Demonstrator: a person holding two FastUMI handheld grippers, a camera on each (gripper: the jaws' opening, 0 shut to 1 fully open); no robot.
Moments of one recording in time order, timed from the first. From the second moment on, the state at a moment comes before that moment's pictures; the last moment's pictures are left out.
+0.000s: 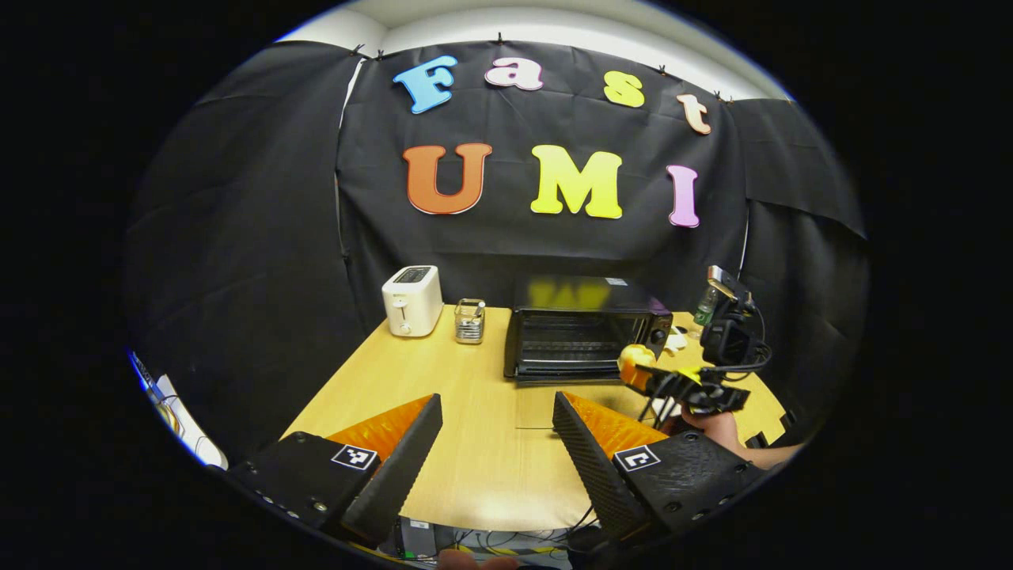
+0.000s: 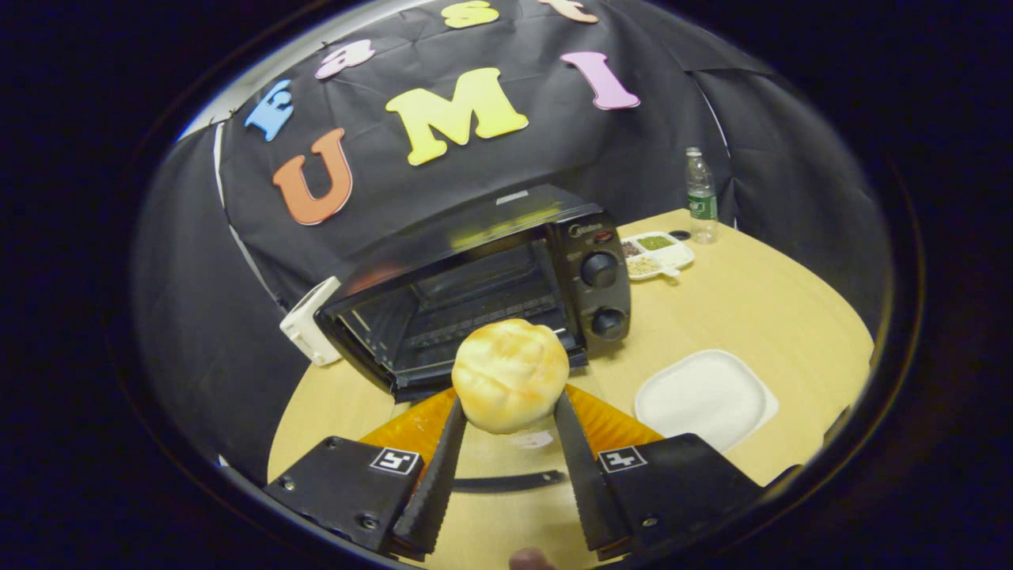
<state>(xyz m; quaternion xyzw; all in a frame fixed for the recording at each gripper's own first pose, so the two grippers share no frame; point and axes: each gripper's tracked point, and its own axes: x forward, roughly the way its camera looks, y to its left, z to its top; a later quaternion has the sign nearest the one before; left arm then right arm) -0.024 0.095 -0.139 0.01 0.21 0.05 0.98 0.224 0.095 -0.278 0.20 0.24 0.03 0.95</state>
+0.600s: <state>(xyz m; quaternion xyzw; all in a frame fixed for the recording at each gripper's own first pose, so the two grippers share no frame) -0.047 0.139 -0.159 0.00 0.26 0.10 0.96 0.352 0.121 -0.310 0.22 0.21 -0.03 0.95</state>
